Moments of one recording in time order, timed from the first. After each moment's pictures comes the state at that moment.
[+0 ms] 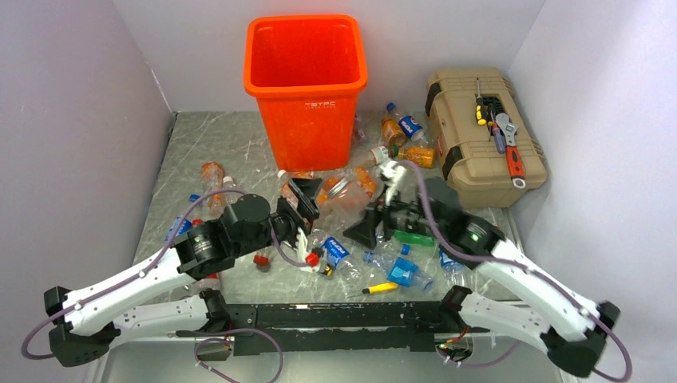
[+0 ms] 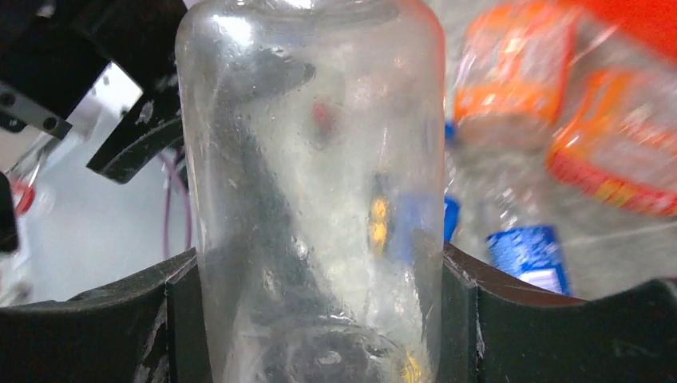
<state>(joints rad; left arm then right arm) -1.06 0.88 0.95 -0.38 -0.03 1.47 0.83 0.95 0.99 -0.45 -0.35 0.29</state>
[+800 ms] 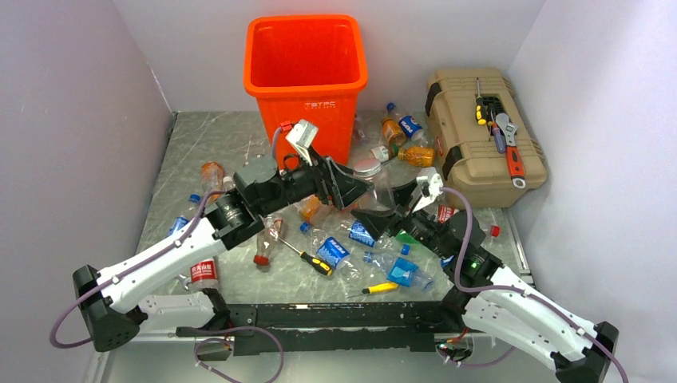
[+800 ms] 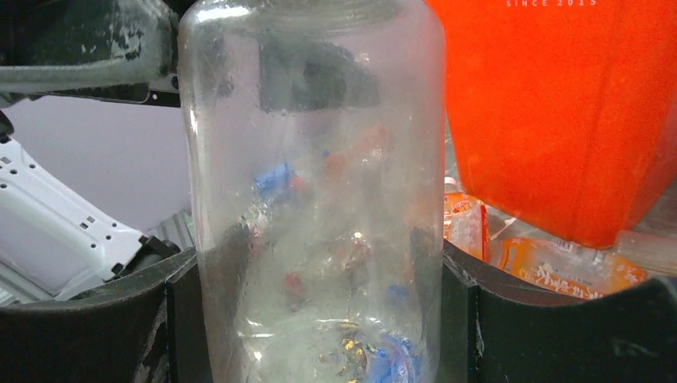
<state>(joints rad) -0.93 1.12 1.13 0.06 0.14 -0.59 0.83 0.62 0.56 0.26 -0.11 0.32</state>
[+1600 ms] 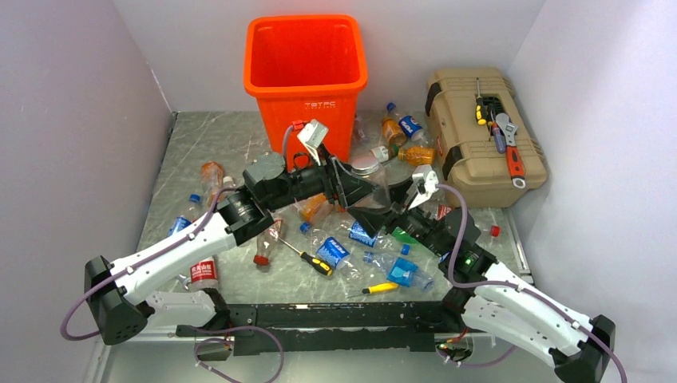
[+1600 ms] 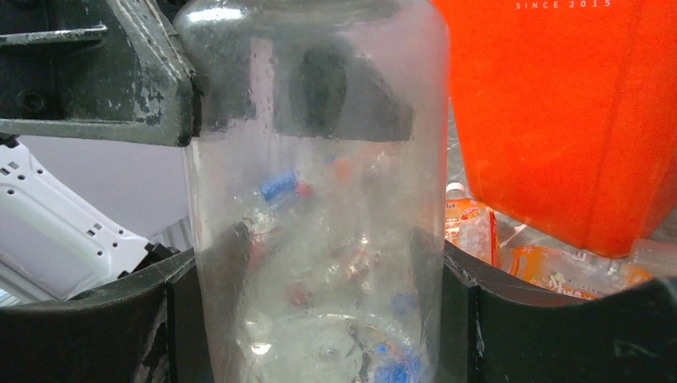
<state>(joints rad) -0.91 1.20 1.12 0.18 0.28 -0.64 0.83 0.68 0.55 0.33 -0.12 0.34</state>
